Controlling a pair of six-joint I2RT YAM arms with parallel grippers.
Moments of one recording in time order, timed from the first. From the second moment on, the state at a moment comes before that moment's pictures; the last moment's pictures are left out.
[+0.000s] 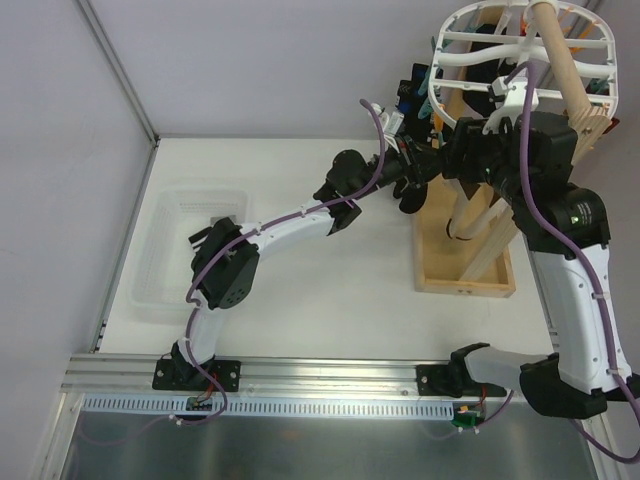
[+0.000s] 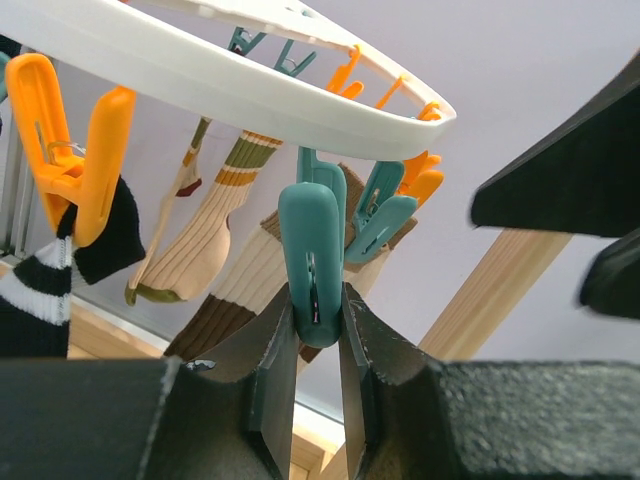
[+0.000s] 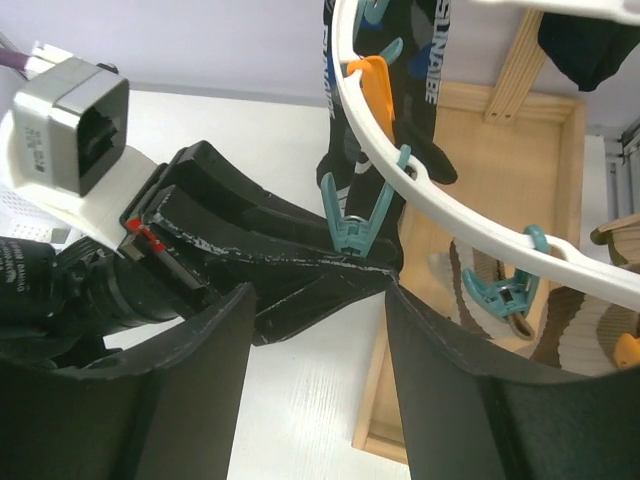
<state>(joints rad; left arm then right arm) -0.88 2.08 1.74 0.79 0.33 -0.64 0.36 1.20 1.84 -0.93 0.11 0.13</state>
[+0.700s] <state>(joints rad) -0.88 2.05 1.70 0.78 0.33 -0.61 0.37 1.22 1.67 -0.73 0.19 0.18</state>
